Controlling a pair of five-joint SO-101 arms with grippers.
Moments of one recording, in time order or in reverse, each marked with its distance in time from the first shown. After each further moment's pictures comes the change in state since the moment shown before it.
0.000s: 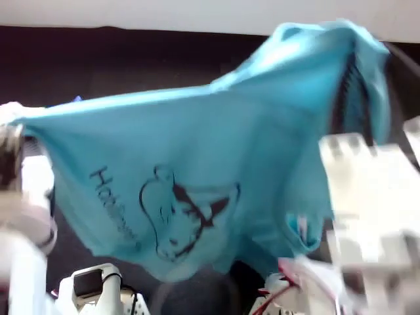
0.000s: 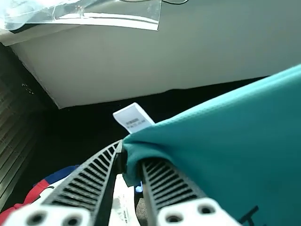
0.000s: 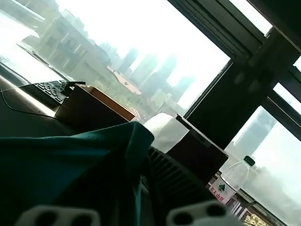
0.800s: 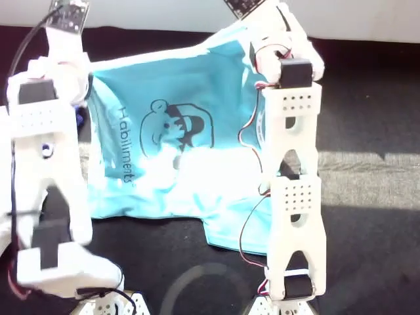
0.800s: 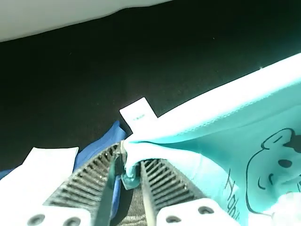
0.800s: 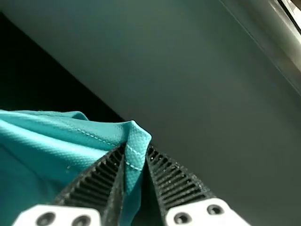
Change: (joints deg) left arm 4.3 56.4 -1.9 -29.8 -1.9; right arm 1.3 59.3 0.4 -20.8 0.0
